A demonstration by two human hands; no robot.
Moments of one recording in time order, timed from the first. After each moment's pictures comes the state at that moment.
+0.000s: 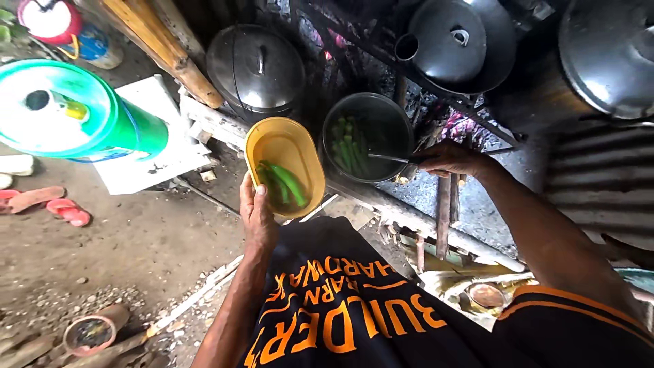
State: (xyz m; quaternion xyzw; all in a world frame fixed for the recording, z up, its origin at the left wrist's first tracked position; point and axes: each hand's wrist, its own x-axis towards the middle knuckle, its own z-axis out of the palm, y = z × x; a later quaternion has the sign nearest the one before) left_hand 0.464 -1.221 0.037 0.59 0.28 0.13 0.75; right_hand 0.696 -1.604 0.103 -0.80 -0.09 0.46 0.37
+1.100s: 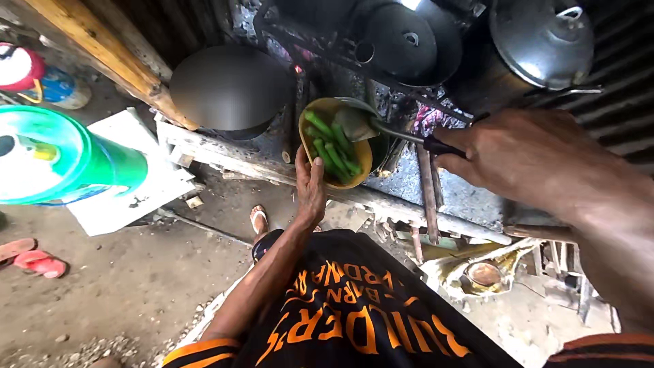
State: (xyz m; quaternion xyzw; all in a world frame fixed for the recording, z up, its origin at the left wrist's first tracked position) left_hand 0.528 -1.313 0.052 0.55 0.17 0.00 0.82; right_hand 0.582 -1.518 0.306 -0.95 -0.24 0.11 -0.18
